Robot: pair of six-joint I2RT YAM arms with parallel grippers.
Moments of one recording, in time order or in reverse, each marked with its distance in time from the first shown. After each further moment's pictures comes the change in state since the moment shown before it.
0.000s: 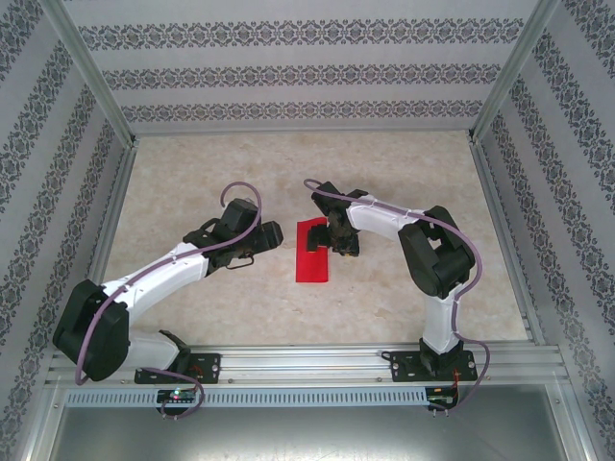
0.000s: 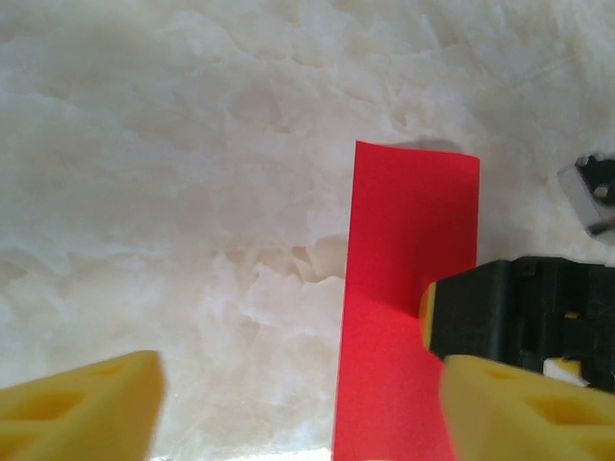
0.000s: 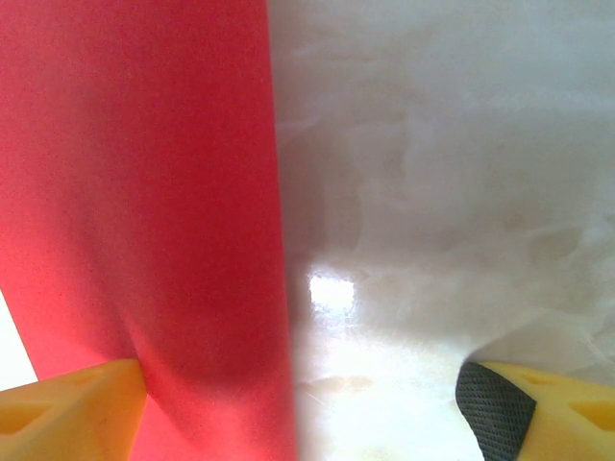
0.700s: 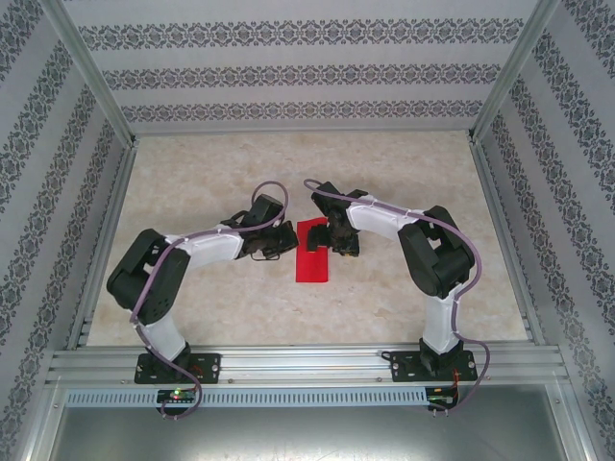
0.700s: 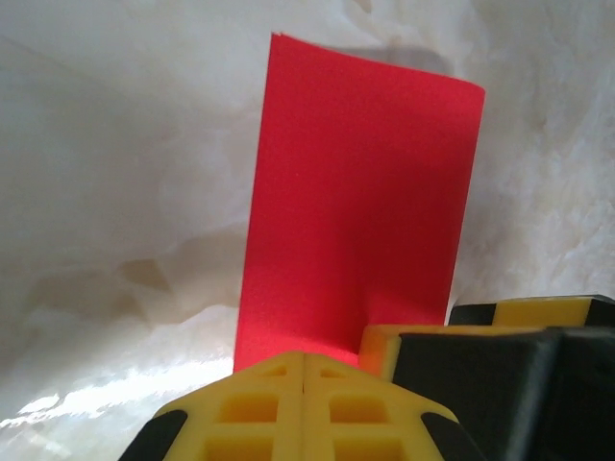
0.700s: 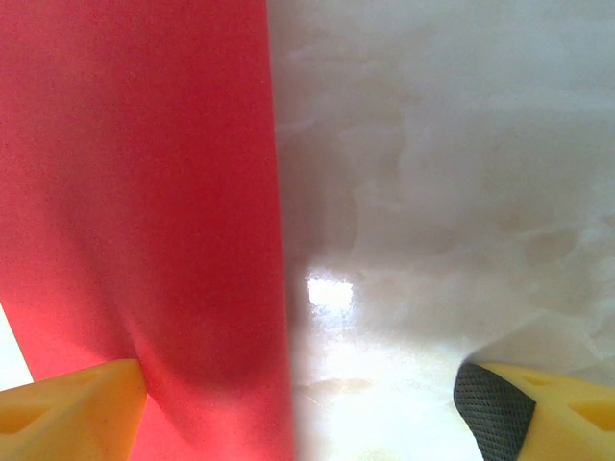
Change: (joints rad) left arm 0.000 0.410 0.114 0.247 0.296 -0.125; right arm 0.000 0.002 -0.001 0.002 0.006 0.004
